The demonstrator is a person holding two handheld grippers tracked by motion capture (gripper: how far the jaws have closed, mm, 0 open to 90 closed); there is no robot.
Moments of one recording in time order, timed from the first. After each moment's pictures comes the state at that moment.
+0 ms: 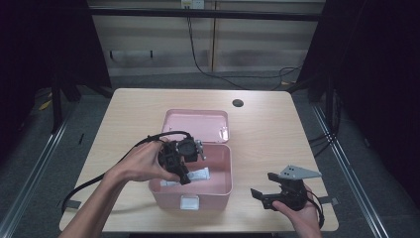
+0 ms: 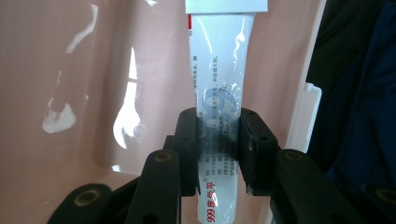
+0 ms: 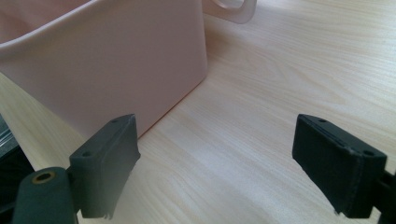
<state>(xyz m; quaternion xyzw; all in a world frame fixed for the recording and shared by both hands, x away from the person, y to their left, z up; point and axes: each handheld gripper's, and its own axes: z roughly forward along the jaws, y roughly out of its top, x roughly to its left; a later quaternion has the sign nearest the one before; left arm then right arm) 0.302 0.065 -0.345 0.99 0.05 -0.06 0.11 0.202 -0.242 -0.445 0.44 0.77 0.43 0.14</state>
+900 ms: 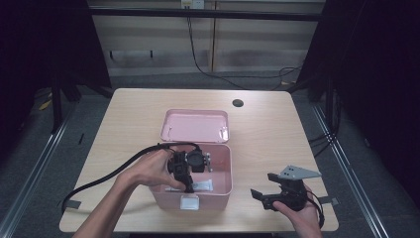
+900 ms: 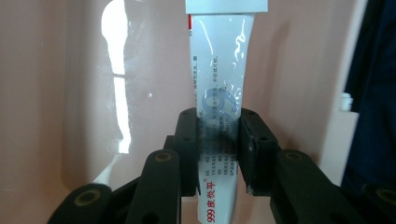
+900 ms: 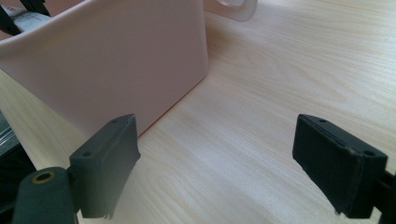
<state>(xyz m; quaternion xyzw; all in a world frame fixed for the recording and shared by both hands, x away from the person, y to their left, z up) 0.299 0.047 -0.382 0.99 0.02 -0.08 0.08 0.202 -0.242 -0.445 0.44 0.78 0.43 0.14</state>
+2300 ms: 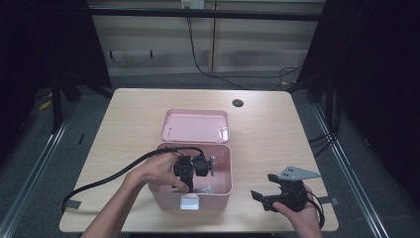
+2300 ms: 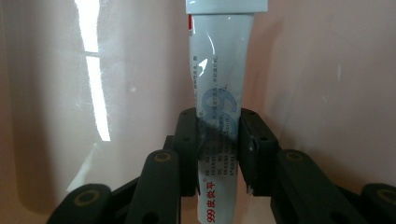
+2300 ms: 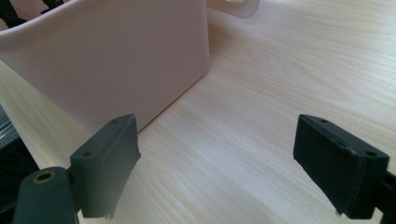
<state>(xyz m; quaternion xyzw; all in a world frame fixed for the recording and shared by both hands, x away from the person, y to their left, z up) 0.310 0.035 -0.418 0.99 0.02 -0.14 0.02 0.201 -0.242 -0.445 0.44 0.78 0.42 0.14</state>
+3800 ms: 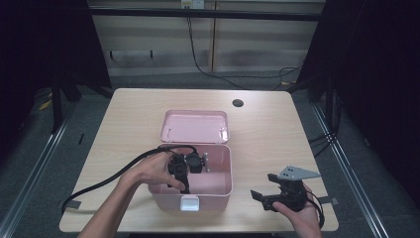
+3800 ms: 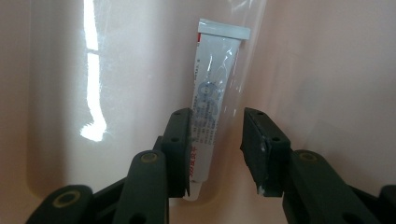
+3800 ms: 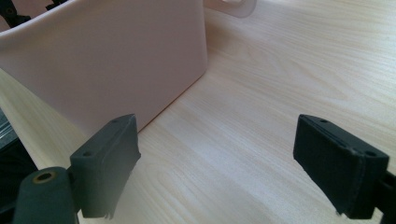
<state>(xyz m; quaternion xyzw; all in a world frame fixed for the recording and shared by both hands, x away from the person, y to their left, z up) 0.318 0.052 -0.417 0.99 0.06 -0.13 0.05 0.202 -0.241 -0.445 0.44 0.78 0.42 0.14</state>
